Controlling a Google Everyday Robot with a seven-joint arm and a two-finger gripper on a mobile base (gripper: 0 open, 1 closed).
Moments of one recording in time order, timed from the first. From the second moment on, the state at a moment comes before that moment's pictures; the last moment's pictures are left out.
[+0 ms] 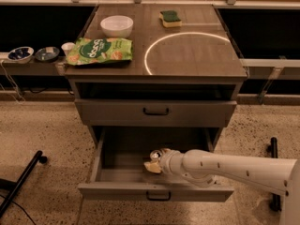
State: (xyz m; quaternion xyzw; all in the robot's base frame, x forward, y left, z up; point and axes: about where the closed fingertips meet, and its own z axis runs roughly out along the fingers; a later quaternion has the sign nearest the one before) arm 0.577 -0.034 0.429 -0.34 0.84 0.17 0.38
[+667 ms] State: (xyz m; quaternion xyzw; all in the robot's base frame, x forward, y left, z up) arm 0.584 -0.041 0.414 -0.32 0.83 0.20 0.41
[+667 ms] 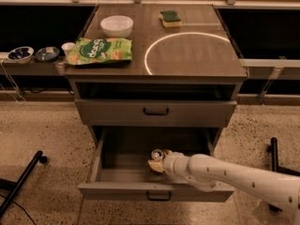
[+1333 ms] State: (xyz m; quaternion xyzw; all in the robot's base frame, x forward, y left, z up) arm 0.579 -0.071 0.536 -0.38 0.66 0.24 0.60
